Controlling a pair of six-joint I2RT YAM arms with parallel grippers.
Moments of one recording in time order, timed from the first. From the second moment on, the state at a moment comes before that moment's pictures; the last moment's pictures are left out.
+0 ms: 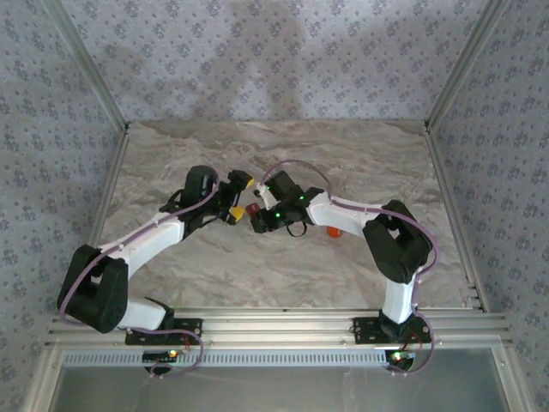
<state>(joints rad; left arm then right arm) -0.46 1.38 0.81 -0.01 0.34 -1.48 0.77 1.85 1.24 -0.35 -0.30 0.29</state>
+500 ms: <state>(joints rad) -0.47 1.43 0.81 -0.01 0.34 -1.48 0.77 1.85 1.24 -0.35 -0.30 0.30</state>
